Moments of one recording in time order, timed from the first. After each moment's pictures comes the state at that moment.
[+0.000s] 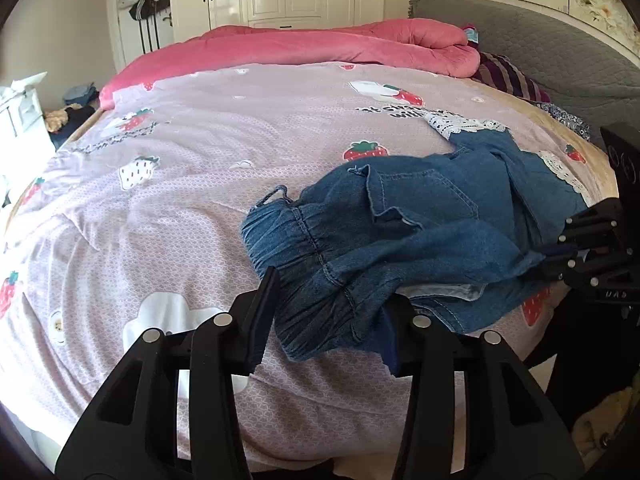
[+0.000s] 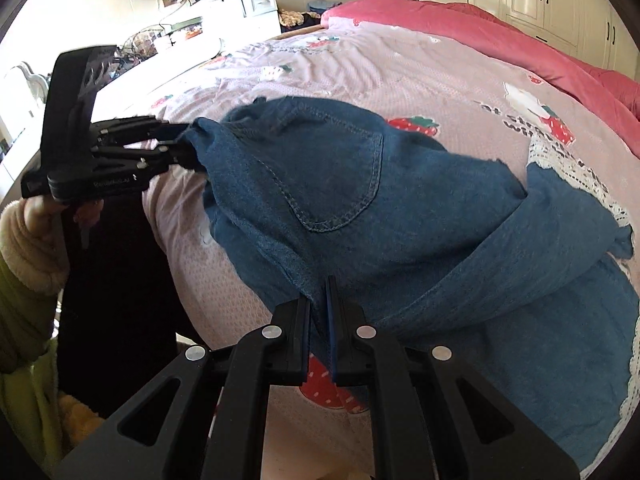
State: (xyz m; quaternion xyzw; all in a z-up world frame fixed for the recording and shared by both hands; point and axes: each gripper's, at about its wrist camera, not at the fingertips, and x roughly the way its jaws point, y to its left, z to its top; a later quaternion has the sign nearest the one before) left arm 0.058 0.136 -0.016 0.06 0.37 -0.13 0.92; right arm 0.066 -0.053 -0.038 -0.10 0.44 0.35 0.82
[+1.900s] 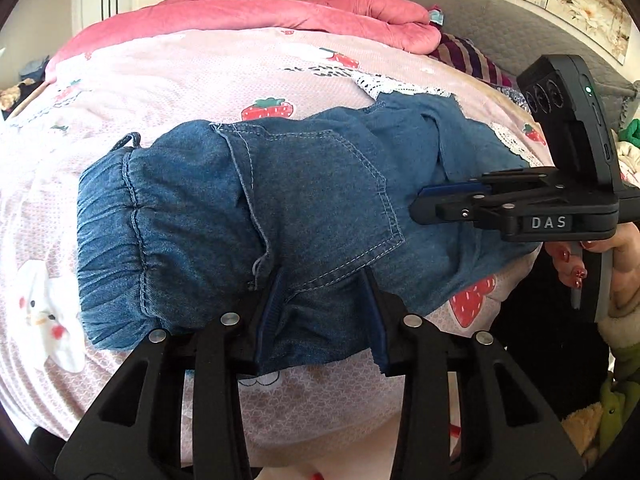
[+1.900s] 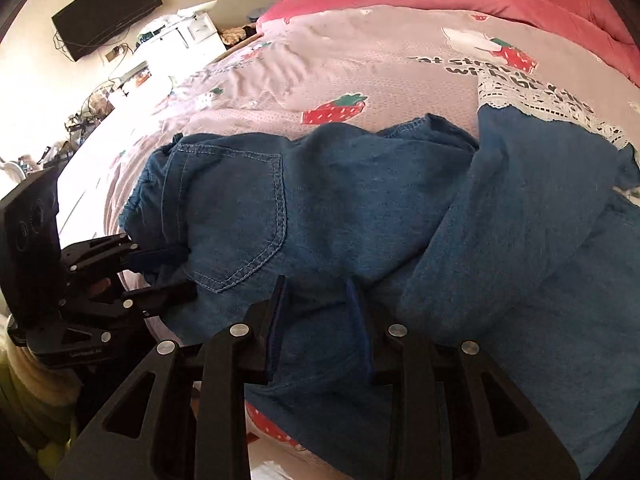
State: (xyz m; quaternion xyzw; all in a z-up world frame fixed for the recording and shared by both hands) left arm 0.058 0.071 -0.053 0.01 0.42 -0.22 0.88; right arm 0.111 -0.094 -0.048 0.03 0.47 0.30 0.83
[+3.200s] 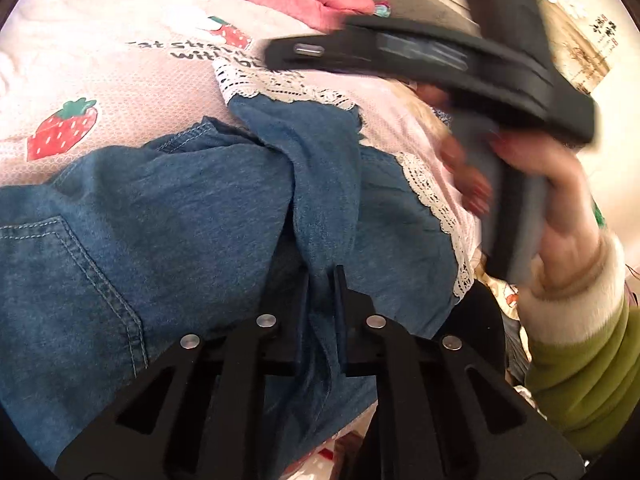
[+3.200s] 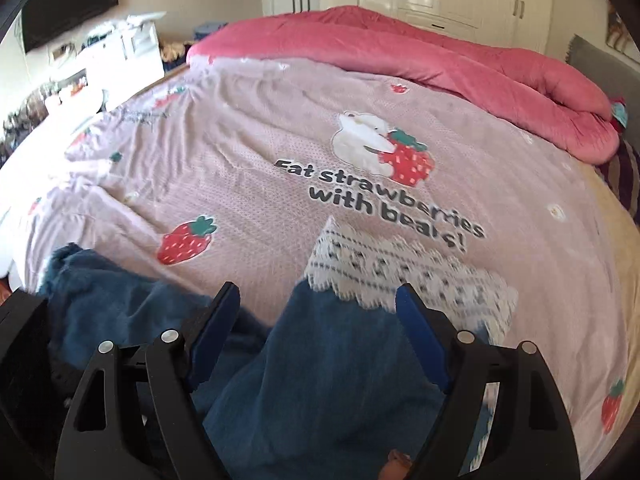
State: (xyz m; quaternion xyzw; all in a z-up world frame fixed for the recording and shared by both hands) left arm 0.130 -0.041 -0.051 -0.12 0.47 -0.37 0.79; right arm 0.242 -0.134 0.013 -0.09 0.43 0.17 0.88
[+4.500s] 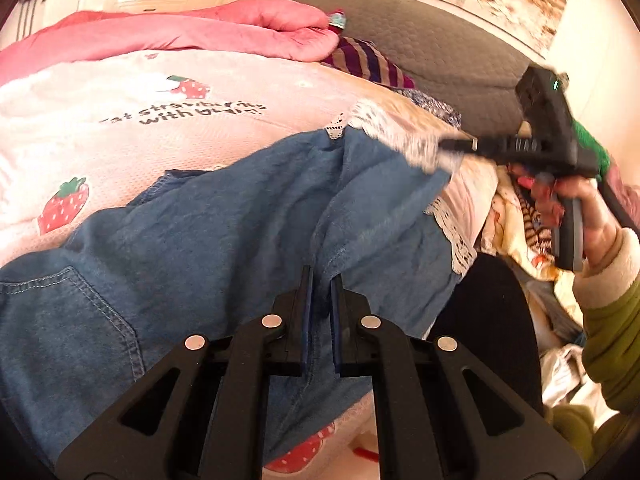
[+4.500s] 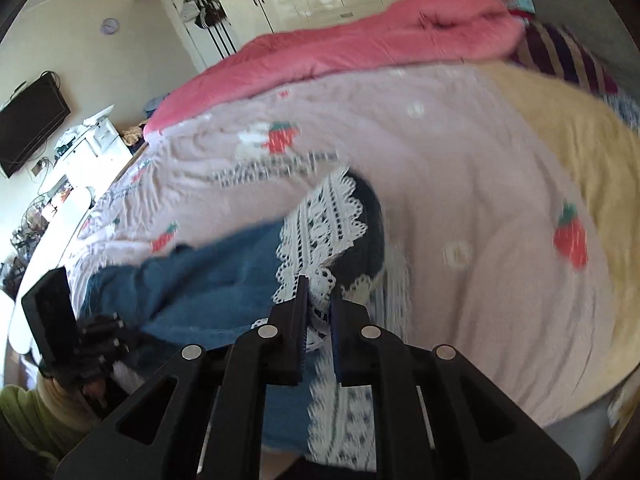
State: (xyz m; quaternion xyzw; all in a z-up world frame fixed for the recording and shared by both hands) left arm 0.092 -0.064 -0.028 0.00 0.39 -0.39 0.84; right arm 0.087 -0.347 0.008 0.14 0.43 0.11 0.89
